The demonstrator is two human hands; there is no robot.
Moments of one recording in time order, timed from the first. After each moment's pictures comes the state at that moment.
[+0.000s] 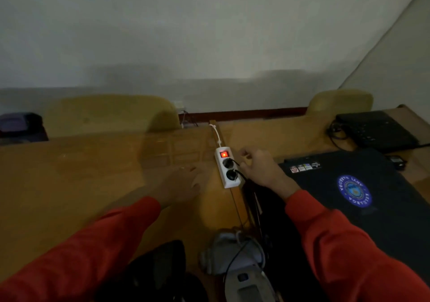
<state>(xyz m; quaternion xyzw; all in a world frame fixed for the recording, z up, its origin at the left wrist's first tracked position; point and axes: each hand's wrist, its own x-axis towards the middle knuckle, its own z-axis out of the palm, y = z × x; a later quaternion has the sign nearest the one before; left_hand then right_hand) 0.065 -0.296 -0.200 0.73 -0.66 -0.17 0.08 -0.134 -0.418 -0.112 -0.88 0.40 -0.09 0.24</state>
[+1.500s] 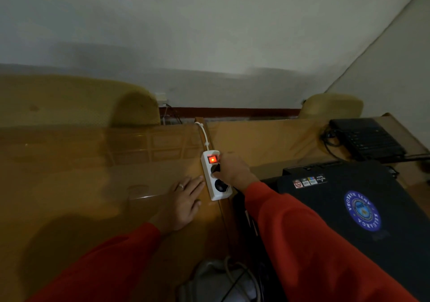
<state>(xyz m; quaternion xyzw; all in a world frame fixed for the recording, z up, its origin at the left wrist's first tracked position) 0.037 -0.337 -0.322 0.69 -0.70 -0.11 0.12 -0.068 -0.476 -0.202 -0.87 0.47 0.10 0.13</state>
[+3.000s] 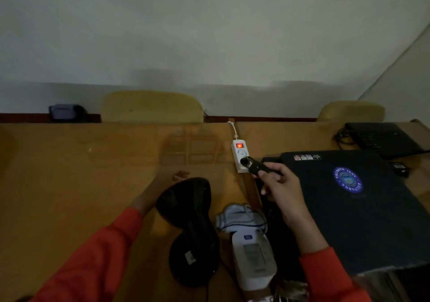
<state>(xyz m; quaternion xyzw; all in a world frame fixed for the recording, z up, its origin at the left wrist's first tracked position) 0.065 -0.135 -0.139 0.73 -0.50 -0.29 0.36 -0.194 -0.250 -0.034 -0.59 0.48 -0.30 0.58</state>
